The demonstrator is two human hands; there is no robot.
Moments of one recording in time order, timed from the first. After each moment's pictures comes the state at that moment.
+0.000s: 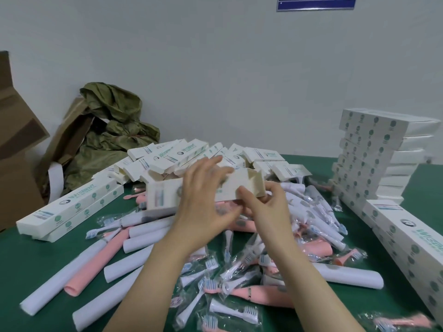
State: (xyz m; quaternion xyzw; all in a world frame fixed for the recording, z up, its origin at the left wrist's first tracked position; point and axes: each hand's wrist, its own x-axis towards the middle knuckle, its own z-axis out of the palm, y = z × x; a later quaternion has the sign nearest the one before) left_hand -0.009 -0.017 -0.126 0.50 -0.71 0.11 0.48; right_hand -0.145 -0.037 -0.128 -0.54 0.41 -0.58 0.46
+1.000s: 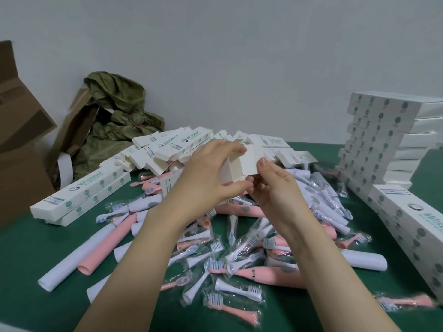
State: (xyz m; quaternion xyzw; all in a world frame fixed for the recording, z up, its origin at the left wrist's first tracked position) left_hand -0.014 0.004 -0.081 0.52 -0.75 0.02 0.42; right_hand -0.155 -0.037 -0.110 -0.49 0.22 -0.55 0.64
